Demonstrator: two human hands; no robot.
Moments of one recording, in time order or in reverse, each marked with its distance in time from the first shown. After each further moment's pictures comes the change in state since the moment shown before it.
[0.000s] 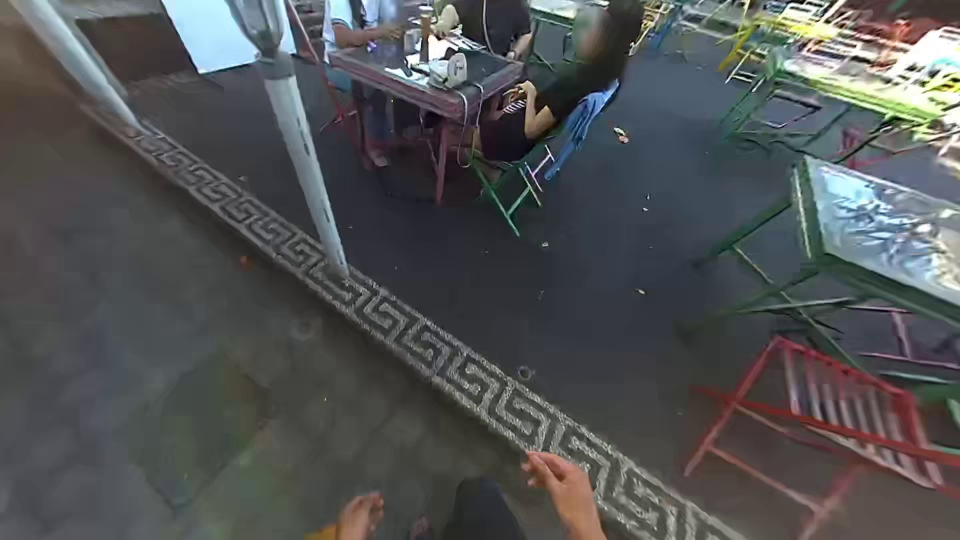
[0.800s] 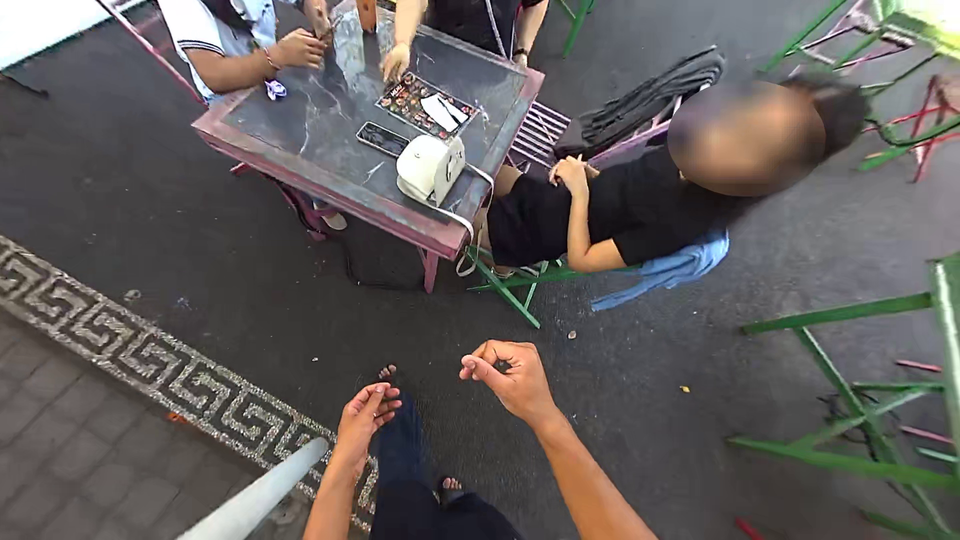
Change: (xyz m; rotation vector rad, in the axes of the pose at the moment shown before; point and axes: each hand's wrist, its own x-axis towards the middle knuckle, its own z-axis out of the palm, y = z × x) left_hand 0.533 1.135 0.189 -0.189 -0.272 0.201; right_hand 1.071 -0.622 0.212 0.042 -0.241 -0.603
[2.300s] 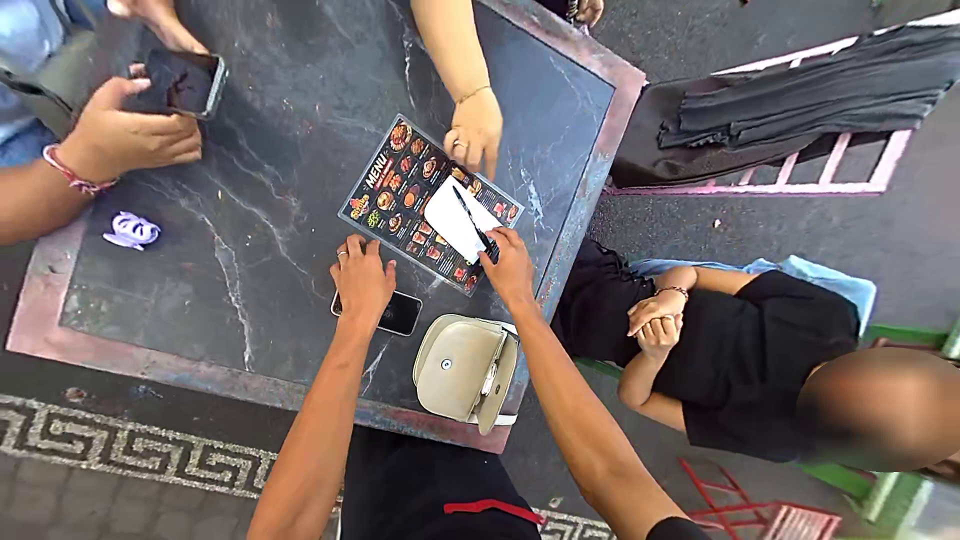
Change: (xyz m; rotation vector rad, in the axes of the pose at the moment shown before) left_hand 0.713 0.474 0.181 1.491 0.046 0.298; right_hand 0.670 0.415 -0.133 -0.917 0.076 0.651
